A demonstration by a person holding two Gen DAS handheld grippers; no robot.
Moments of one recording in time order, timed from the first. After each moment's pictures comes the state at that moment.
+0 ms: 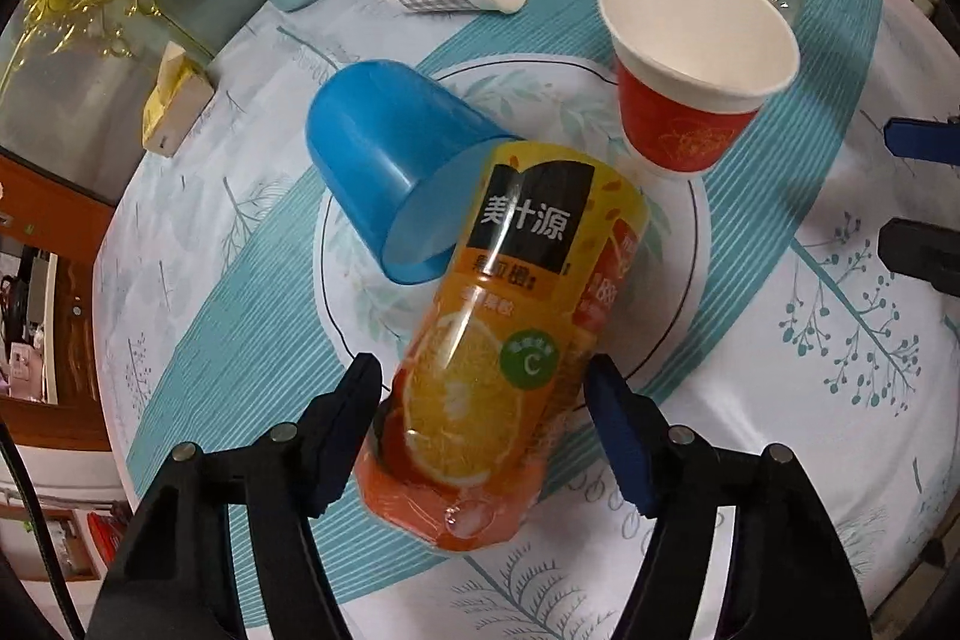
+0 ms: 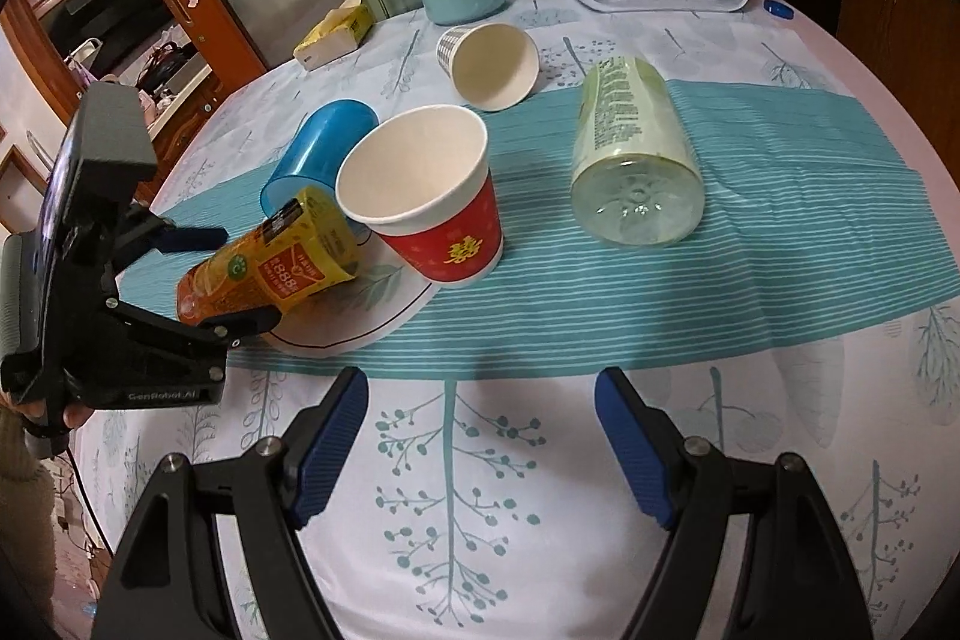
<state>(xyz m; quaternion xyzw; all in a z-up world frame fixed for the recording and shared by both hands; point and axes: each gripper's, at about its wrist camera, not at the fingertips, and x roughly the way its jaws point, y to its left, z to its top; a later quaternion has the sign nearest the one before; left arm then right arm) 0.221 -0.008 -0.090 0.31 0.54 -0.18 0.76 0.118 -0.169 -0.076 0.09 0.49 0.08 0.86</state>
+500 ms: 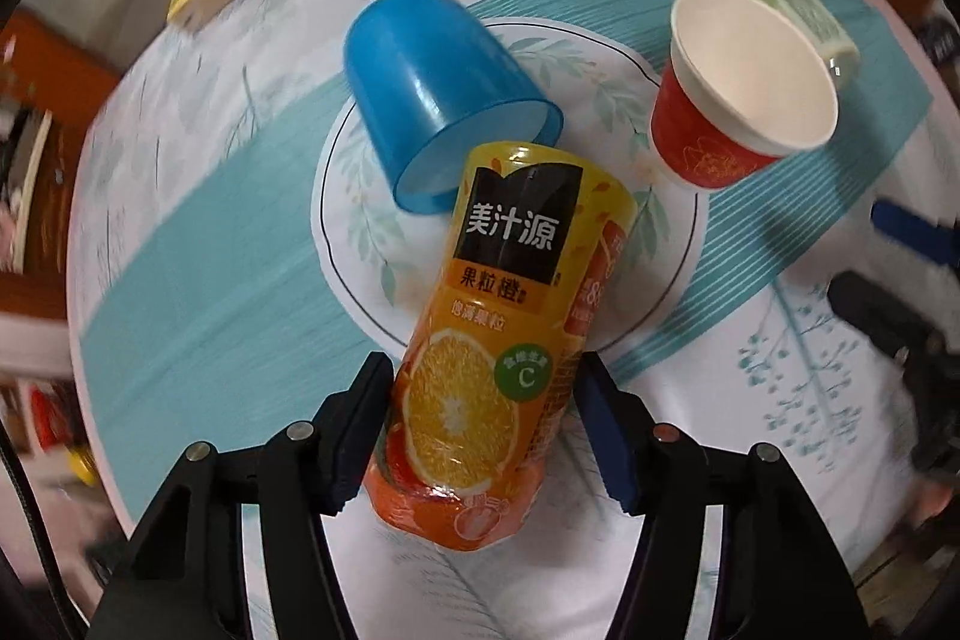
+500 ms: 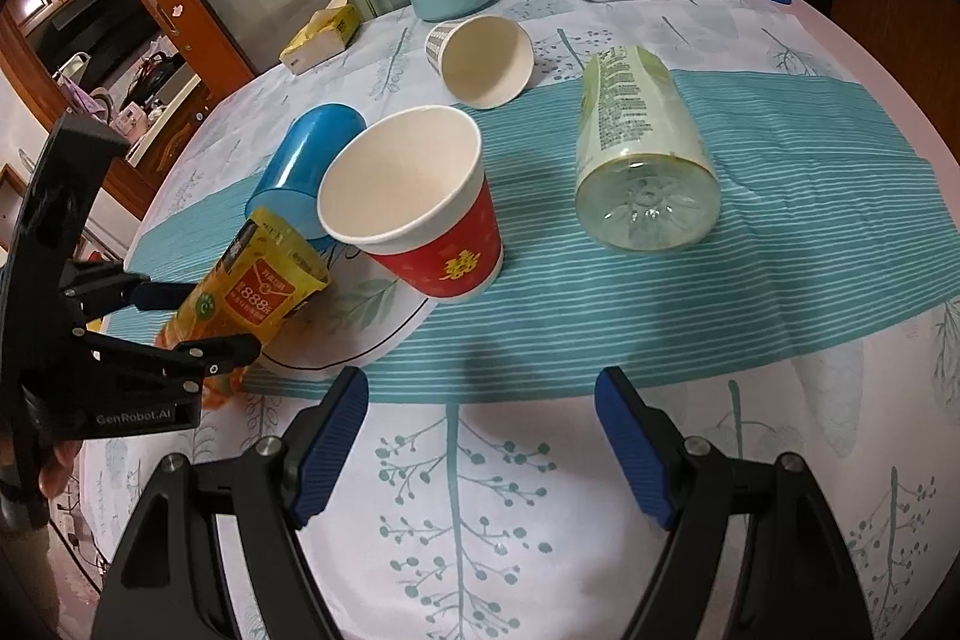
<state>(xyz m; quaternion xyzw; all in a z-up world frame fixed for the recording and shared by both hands) 0.222 0.003 -0.082 0.18 0.62 -0.11 0.75 0.130 -0.168 -0.081 0.10 0.49 0.08 0.86</state>
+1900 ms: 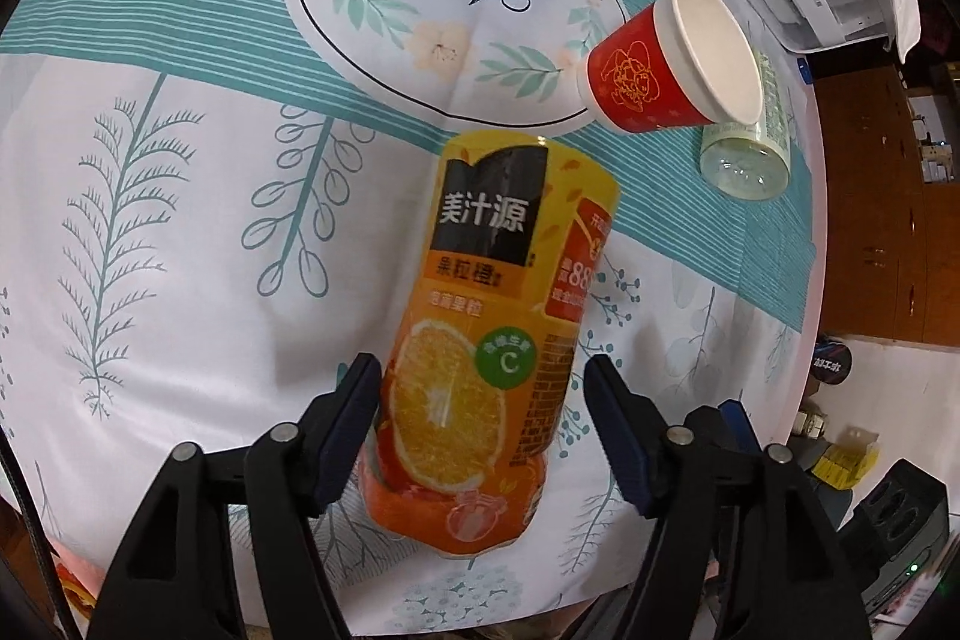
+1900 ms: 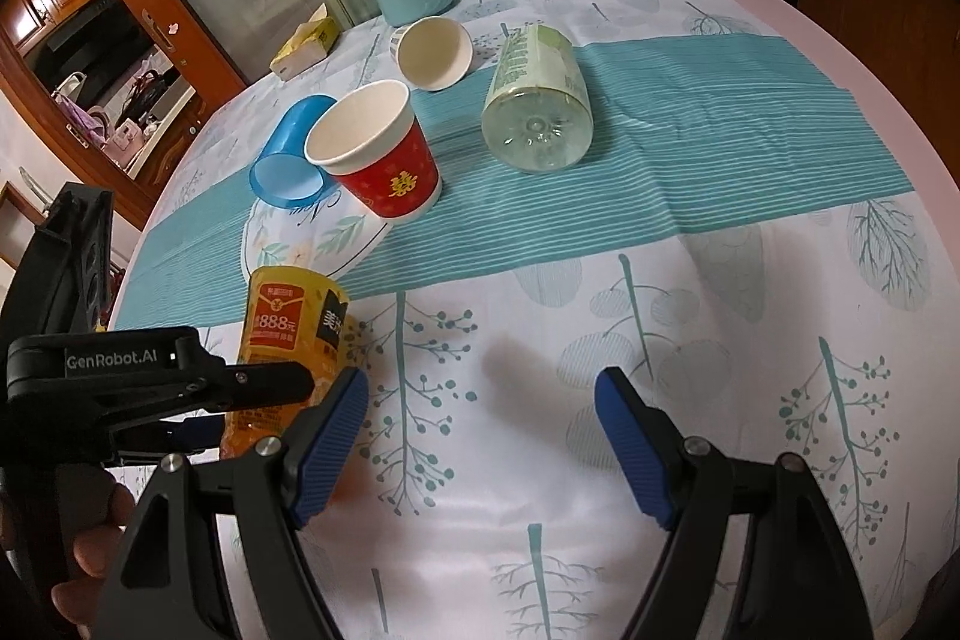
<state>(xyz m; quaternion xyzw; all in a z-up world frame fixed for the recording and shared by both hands) 0.124 0.007 -0.109 -0.26 0.67 -0.04 0.69 0.060 -0.207 -0.072 0.12 0.49 0.06 0.86</state>
